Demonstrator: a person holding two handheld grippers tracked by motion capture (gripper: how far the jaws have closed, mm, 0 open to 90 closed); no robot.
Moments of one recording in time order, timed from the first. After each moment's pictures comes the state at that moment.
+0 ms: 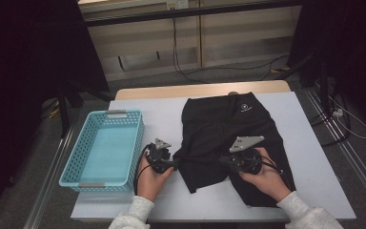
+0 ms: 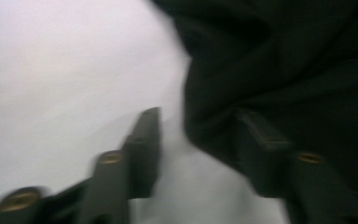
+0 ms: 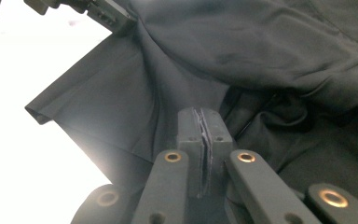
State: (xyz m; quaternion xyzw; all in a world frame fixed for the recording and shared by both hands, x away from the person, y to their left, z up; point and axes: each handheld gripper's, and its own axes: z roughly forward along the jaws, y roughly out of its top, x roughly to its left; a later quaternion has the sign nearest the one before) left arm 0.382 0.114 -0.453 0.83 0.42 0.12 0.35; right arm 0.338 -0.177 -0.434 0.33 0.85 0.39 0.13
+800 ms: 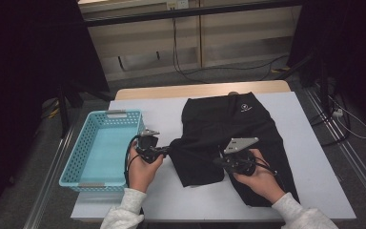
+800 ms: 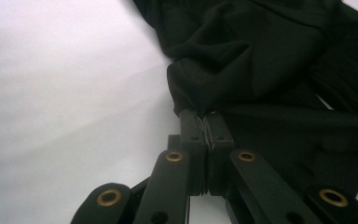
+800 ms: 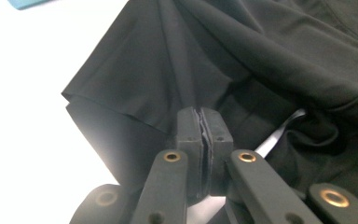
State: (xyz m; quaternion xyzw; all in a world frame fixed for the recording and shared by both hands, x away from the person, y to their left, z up) left arm 0.401 0.136 -0.421 0.80 0.45 0.07 0.39; right arm 0.338 -0.161 -0.437 0.32 0.85 0.41 0.13
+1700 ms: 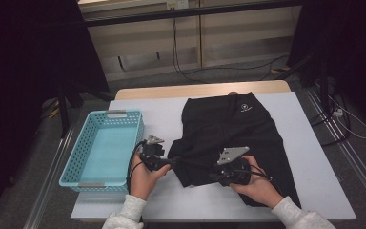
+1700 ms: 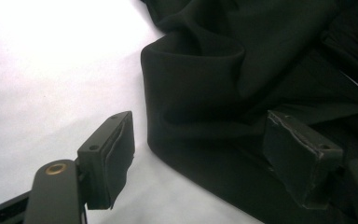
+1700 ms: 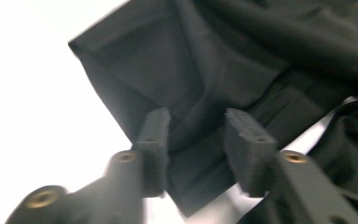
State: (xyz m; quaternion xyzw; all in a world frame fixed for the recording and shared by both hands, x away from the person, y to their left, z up) left arm 0.384 0.130 -0.435 0.82 0.43 0.09 0.37; right arm 0.325 -0.146 -0.452 0.28 0.88 0.37 0.12
